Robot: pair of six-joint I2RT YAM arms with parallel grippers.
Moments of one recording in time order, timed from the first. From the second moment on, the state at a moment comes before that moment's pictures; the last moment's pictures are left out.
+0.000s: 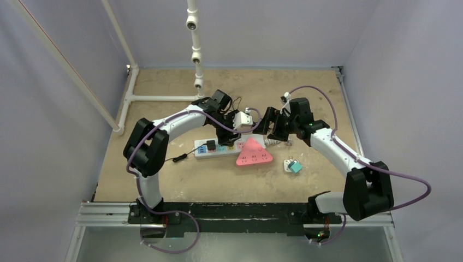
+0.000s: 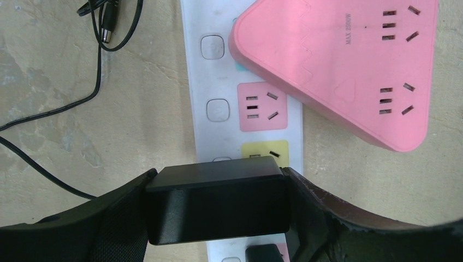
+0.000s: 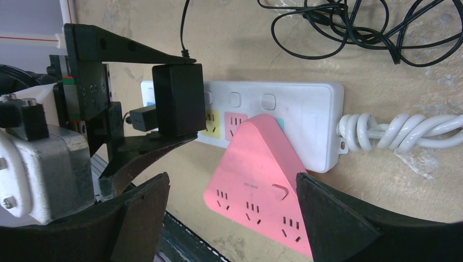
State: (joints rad) left arm -0.62 1.88 1.38 -0.61 0.49 0.76; right arm 0.31 1.33 0.87 -0.32 -0.44 0.62
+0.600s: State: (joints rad) left arm -0.61 1.85 1.37 -0.59 0.52 0.74; right arm 0.31 1.35 0.87 -0.31 -0.46 0.62
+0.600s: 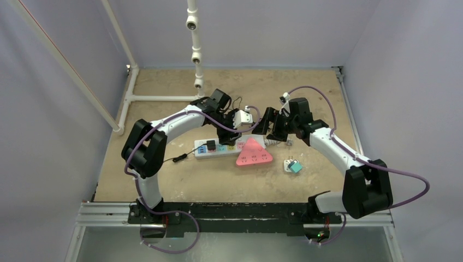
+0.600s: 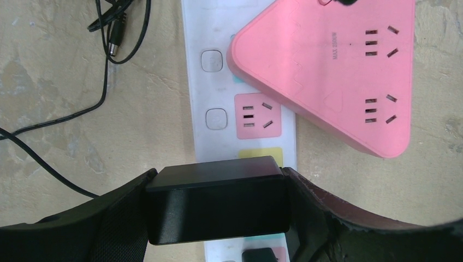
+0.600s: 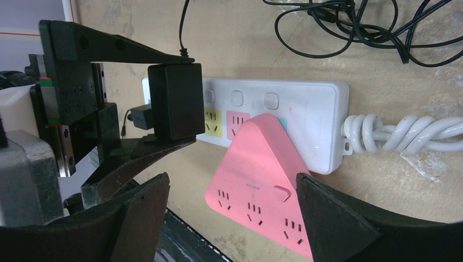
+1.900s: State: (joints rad) left arm -0.61 1.84 1.28 -0.47 0.55 0.77; right arm 0.31 1.35 0.86 -0.29 -0.47 0.62
